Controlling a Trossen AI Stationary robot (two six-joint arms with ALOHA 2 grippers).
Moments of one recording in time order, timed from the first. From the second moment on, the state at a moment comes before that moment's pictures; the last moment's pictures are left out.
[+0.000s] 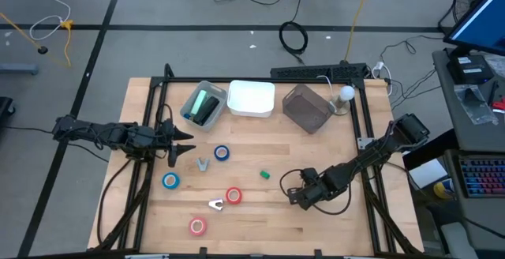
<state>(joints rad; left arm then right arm) -0.19 0.26 0.27 -0.44 -0.32 -0.41 0.56 1.68 0.85 -0.46 -0.04 1.95</state>
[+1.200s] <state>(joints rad) -0.19 0.26 0.27 -0.44 -0.32 -0.44 0.56 1.68 0.85 -0.45 -0.06 1.89</state>
